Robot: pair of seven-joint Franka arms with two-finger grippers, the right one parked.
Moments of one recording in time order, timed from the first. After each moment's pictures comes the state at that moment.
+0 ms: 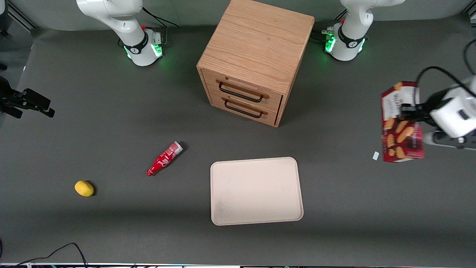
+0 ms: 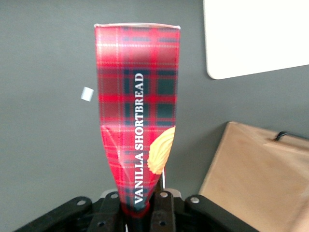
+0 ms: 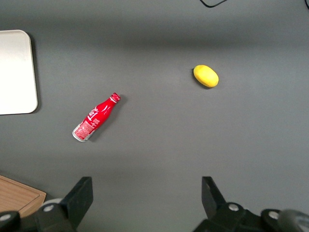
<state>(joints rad) 0.00 0.27 -0.16 -1.28 -0.08 1.35 -0.11</state>
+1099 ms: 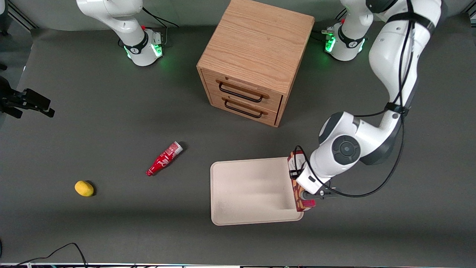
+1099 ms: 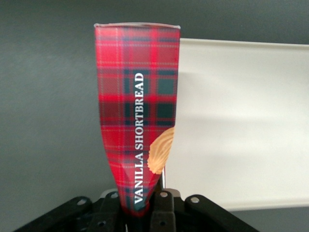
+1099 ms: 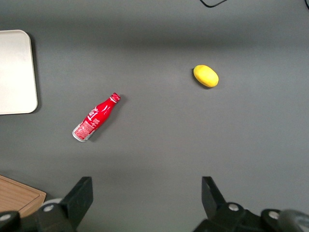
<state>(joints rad) -0.04 0.79 -0.49 -1.37 0.31 2.17 -0.63</state>
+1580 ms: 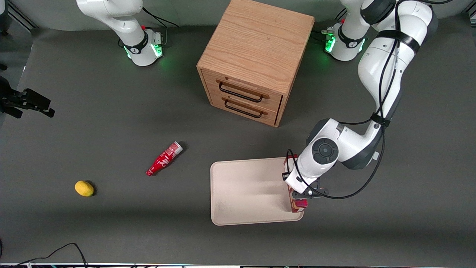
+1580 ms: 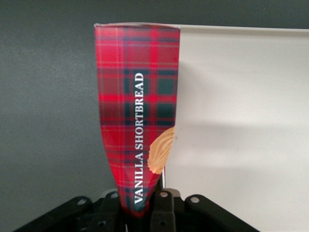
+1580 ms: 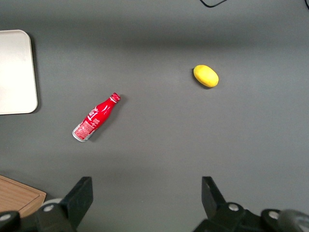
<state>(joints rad) -0.06 0.85 -0.50 -1.38 0.42 2.21 -0.72</state>
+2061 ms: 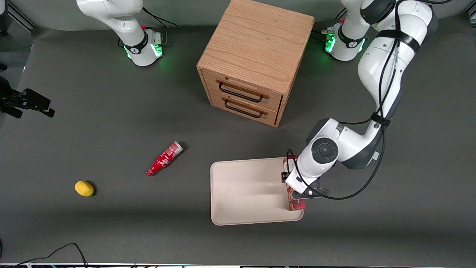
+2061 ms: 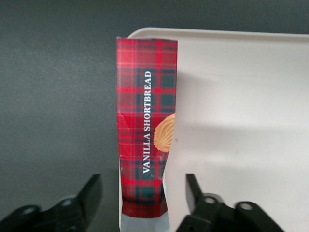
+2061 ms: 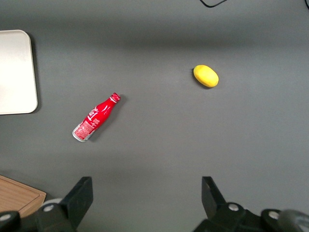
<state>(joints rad) -0.06 0.84 -0.50 -1.37 0.42 2.21 -0.74</state>
